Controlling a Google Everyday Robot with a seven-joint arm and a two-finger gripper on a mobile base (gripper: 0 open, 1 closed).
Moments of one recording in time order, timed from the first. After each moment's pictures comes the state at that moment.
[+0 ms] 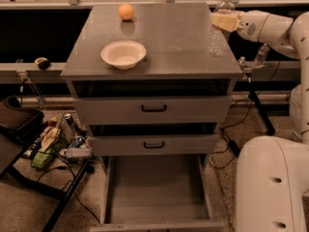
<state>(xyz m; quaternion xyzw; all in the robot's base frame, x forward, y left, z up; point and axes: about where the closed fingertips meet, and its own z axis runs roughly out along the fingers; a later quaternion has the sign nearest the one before) 0.837 -0.234 0.939 -0.27 0.66 0.32 0.62</state>
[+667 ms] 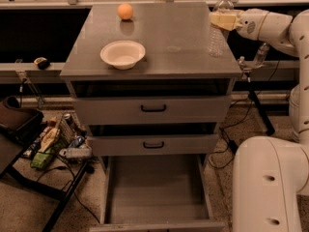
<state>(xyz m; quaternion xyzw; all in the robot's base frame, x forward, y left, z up) 0.836 -0.234 0.946 -0.27 0.66 0.32 0.62</state>
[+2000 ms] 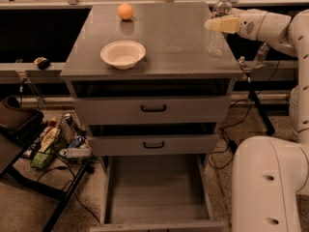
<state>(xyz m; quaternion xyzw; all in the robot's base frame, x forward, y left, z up) 0.836 -0.234 0.946 -0.27 0.66 0.32 0.62</state>
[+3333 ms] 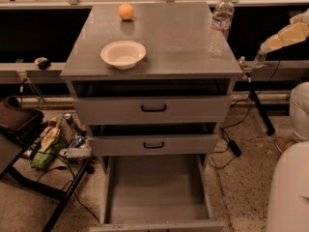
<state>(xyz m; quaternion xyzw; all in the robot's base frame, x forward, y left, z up) 0.701 -0.367 0.947 -0.35 0.83 0.11 0.42</state>
